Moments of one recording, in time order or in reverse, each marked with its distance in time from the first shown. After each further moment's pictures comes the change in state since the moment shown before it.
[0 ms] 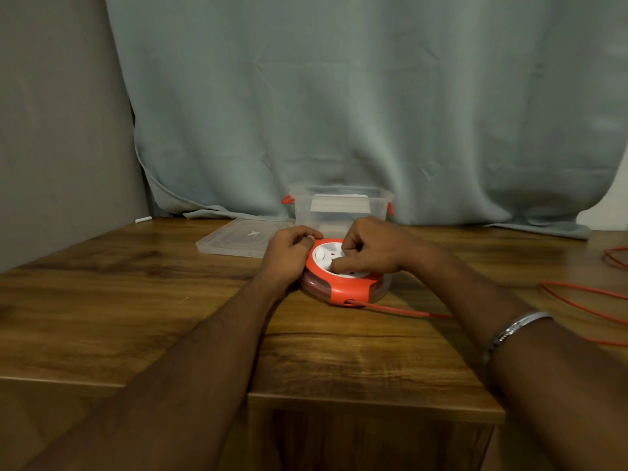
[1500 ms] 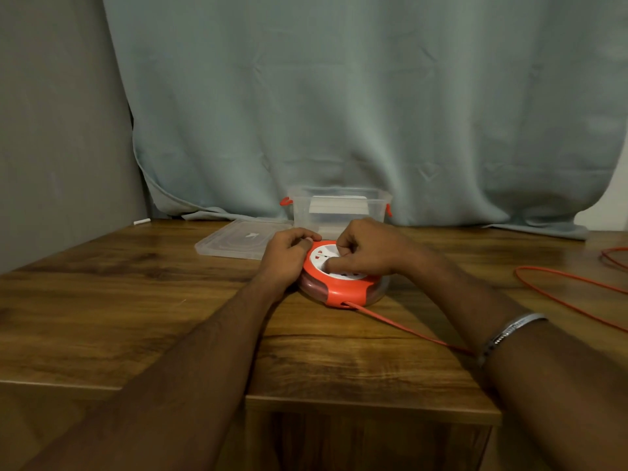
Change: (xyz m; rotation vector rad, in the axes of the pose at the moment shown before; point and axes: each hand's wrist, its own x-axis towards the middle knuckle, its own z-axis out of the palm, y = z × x) left_hand 0.000 0.001 0.000 -0.014 -0.005 -0.004; right_hand 0.003 -0.004 0.006 -0.062 0.093 0.031
